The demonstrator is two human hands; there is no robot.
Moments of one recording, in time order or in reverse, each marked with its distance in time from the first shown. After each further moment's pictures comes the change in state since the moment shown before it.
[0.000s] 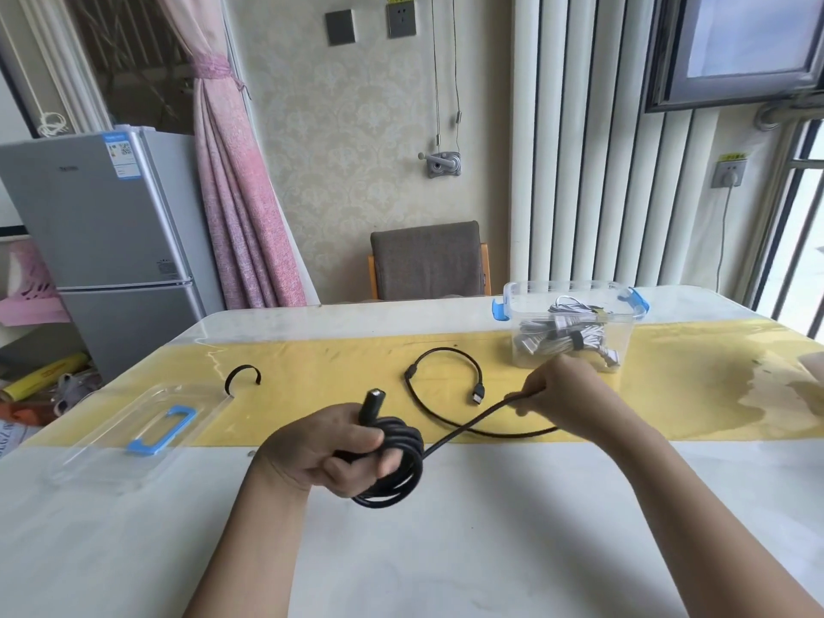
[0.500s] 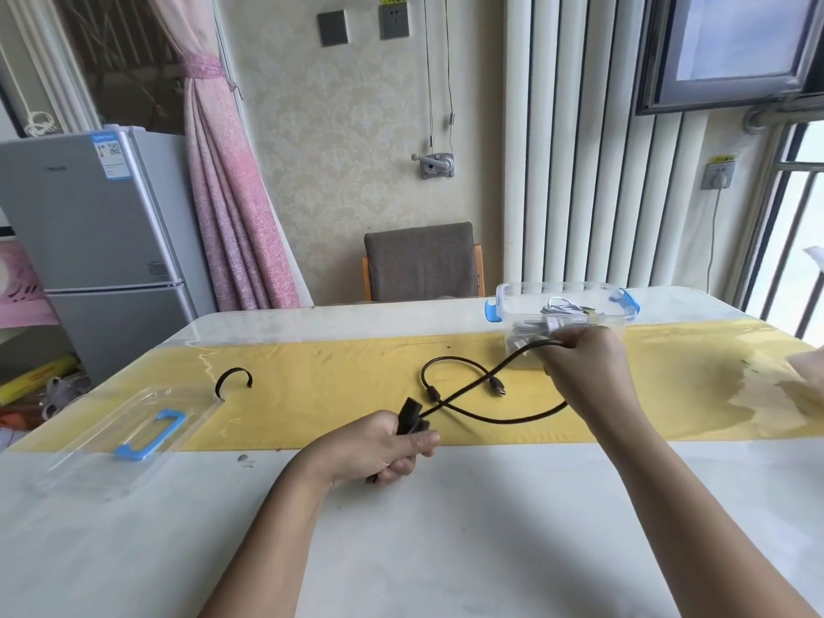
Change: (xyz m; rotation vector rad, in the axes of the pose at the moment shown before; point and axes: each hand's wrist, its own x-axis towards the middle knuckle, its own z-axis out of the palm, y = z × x) left_hand 0.038 -0.015 0.007 0.454 0.653 -0.410; right_hand -0.006 -0.015 -0.020 0.450 0.446 0.145
